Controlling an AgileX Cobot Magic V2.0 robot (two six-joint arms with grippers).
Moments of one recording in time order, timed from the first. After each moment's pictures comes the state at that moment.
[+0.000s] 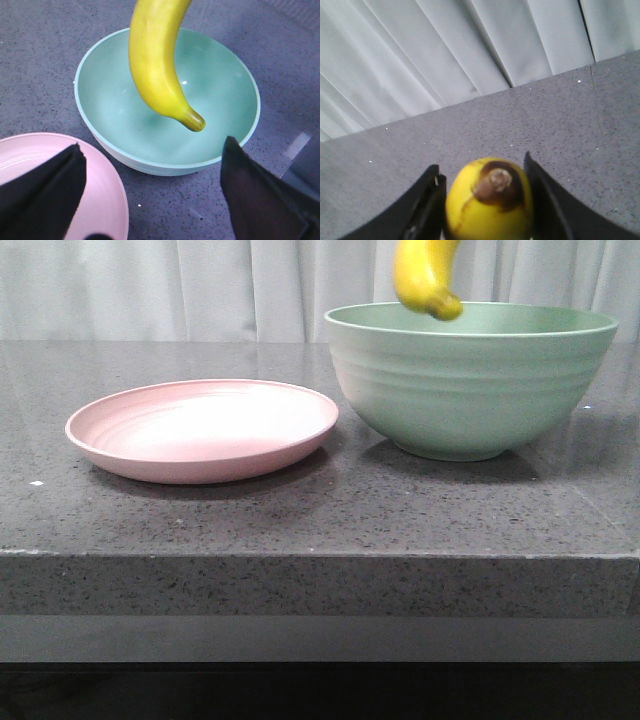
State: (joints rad) left arm -0.78 1.35 -1.20 -0.14 0.47 0.04; right arm 0.31 1.32 -1.07 0.87 -0.02 -0.35
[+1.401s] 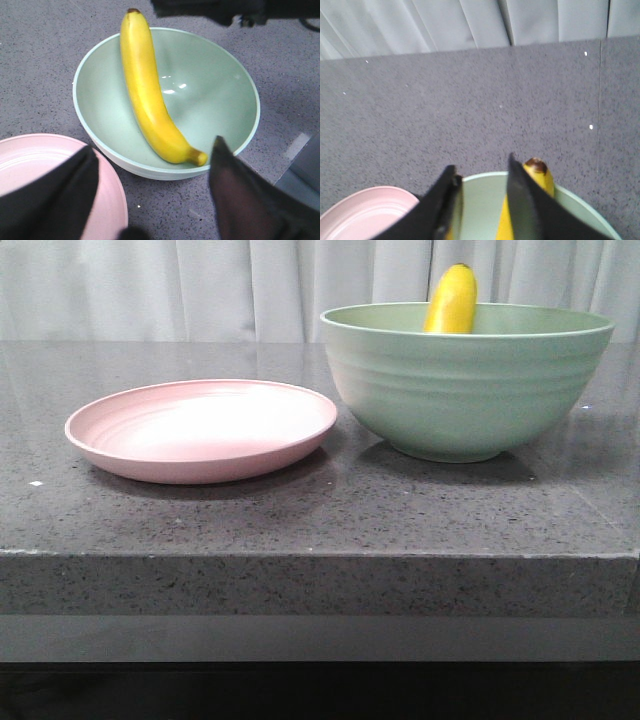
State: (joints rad) left arm -0.78 1.35 -1.20 -0.14 0.47 0.04; right arm 0.31 1.36 -1.07 0.77 0.08 -0.46
